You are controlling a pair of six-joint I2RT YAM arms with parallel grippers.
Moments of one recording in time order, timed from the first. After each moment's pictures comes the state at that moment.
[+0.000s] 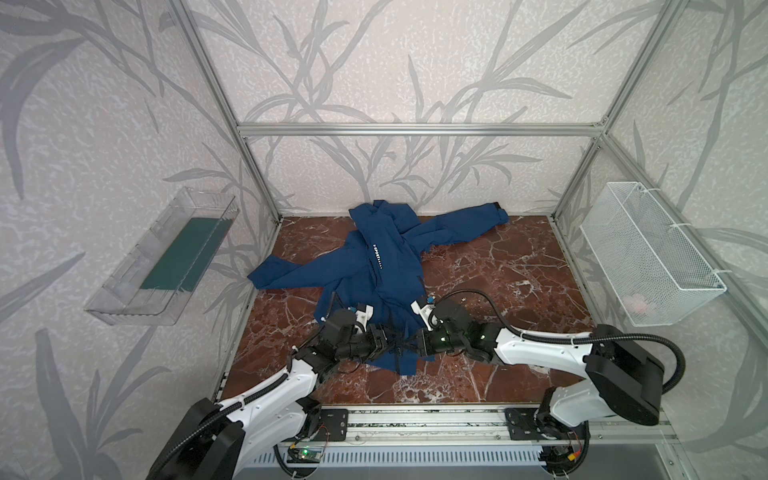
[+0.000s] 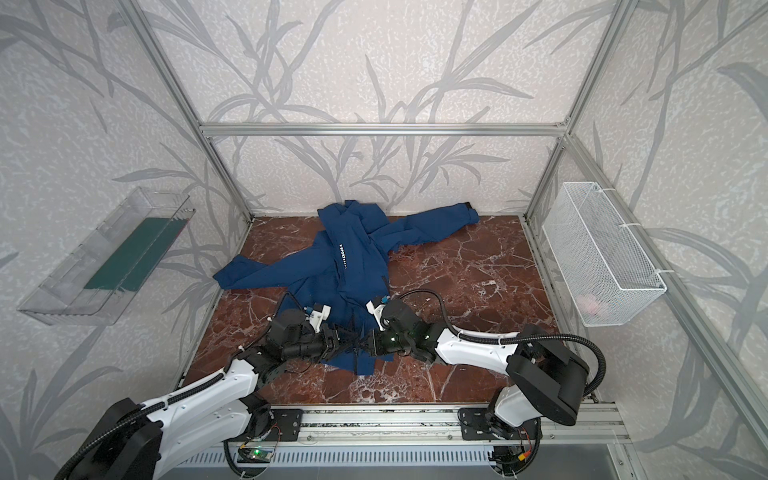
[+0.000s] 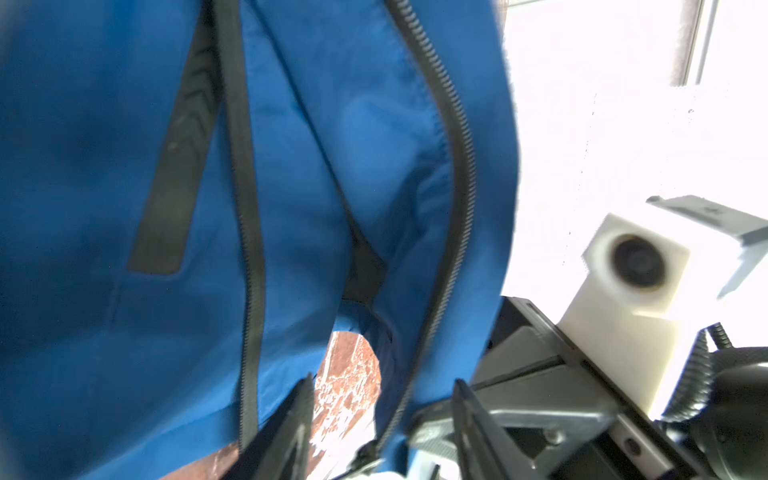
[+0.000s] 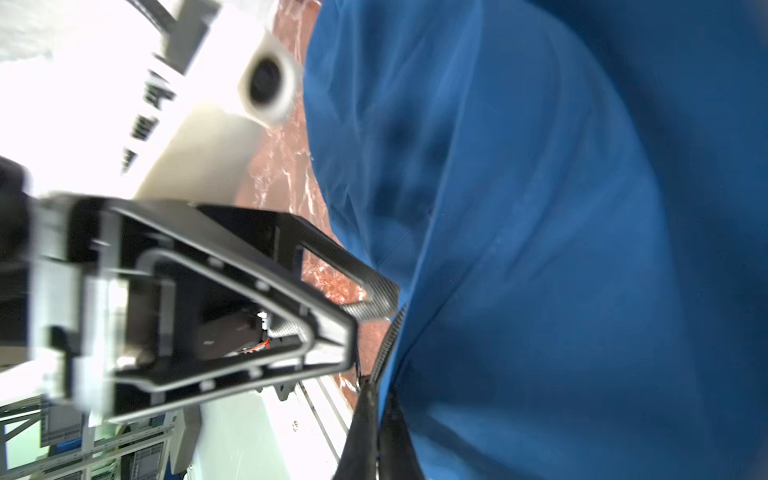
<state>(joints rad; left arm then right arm) -0.54 0.97 0.24 0.16 0.56 -1.19 0.96 1.47 0.69 0.13 -0.38 0.82</state>
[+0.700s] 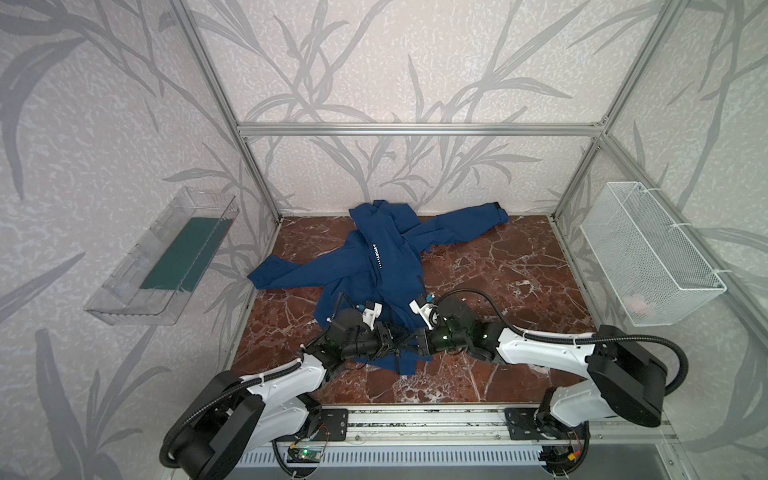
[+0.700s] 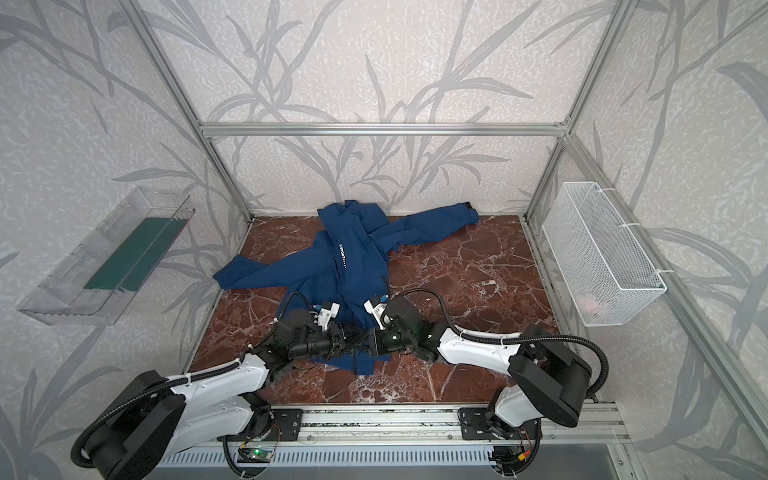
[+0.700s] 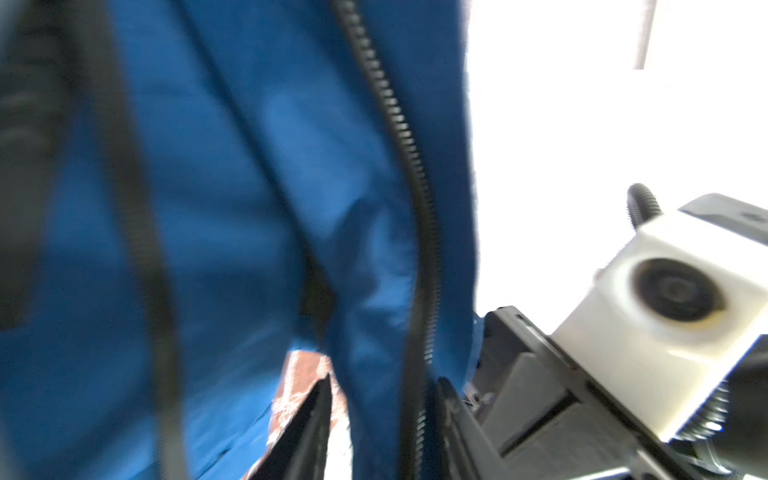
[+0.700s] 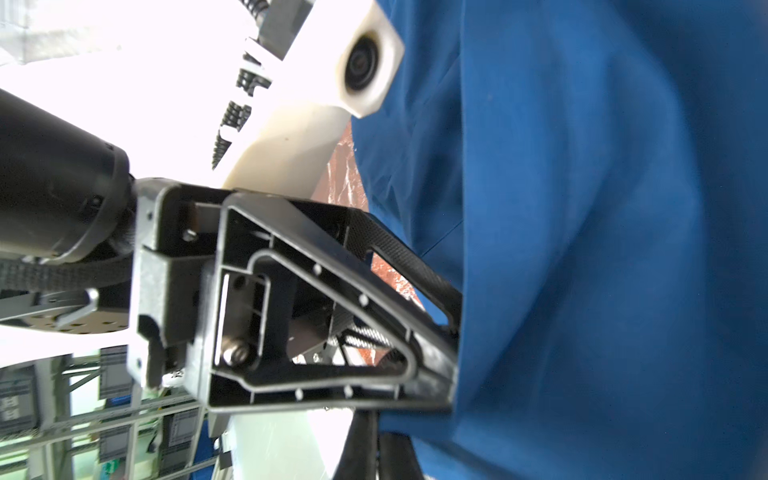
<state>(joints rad) -0.59 1.14 0.23 0.47 0.59 -1.27 0.94 1.46 0.68 0.20 -0.50 0.84</state>
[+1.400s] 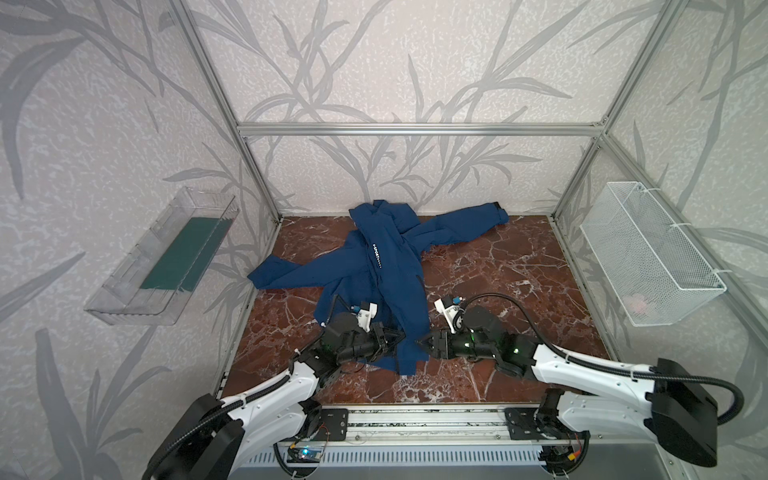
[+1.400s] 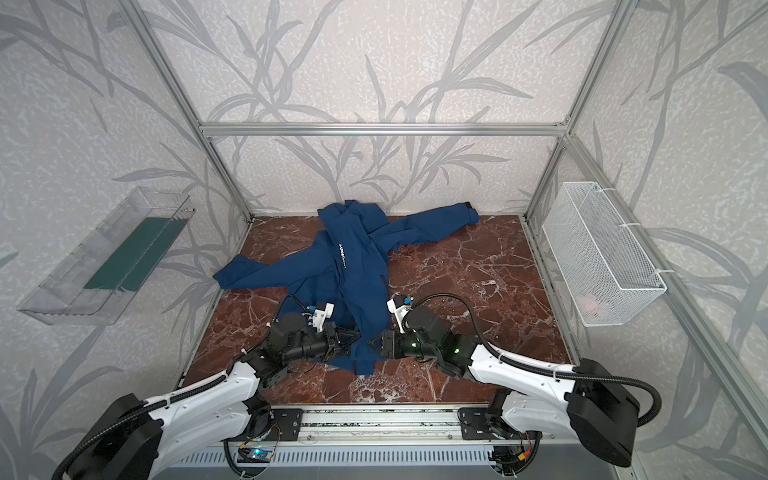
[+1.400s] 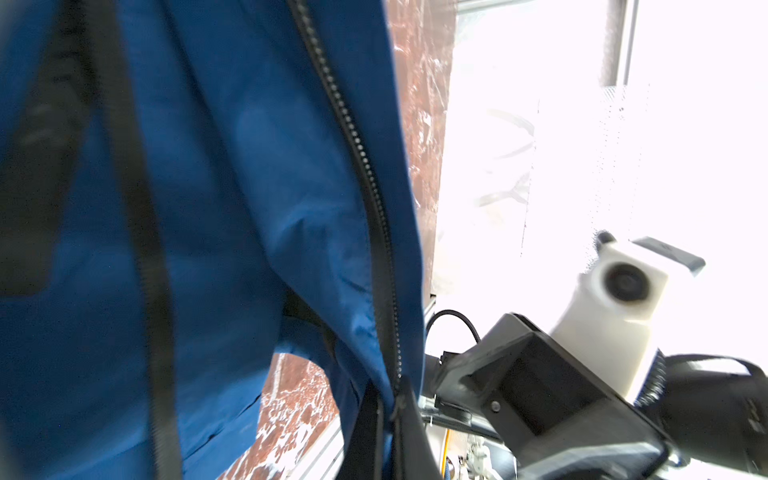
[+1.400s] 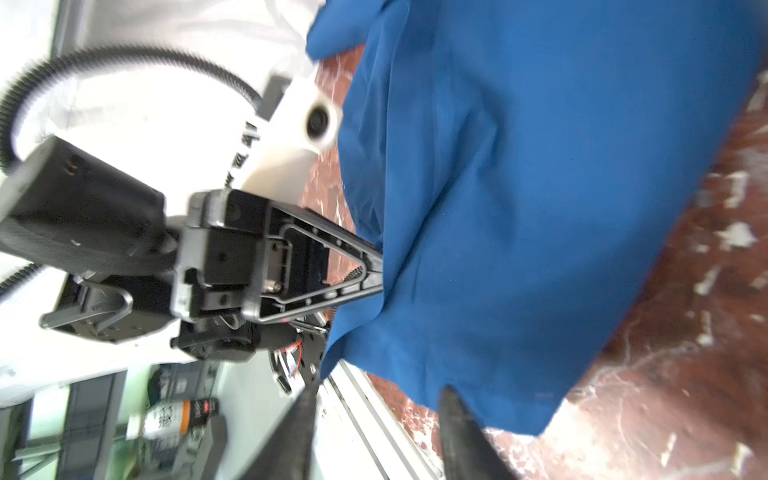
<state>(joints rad) -0.60 0.96 0.21 0.31 0.51 -1.28 1.00 1.08 0.53 0.07 -0.23 0.91</state>
